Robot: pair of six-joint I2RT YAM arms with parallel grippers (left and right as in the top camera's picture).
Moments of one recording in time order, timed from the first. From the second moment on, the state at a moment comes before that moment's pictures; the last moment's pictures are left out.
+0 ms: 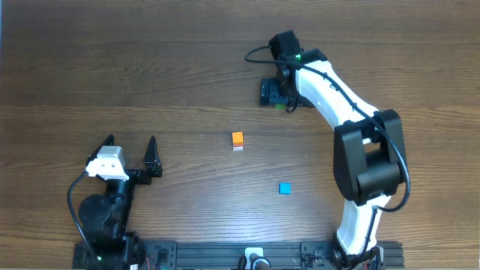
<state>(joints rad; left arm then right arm) 0.04 0.01 0.02 -0.08 0.11 -0.13 0.32 2.05 1.52 -0.88 0.06 0.37</state>
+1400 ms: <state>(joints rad) 0.04 0.01 0.02 -0.08 0.11 -0.13 0.34 2.12 1.54 -0.86 0.06 0.34</state>
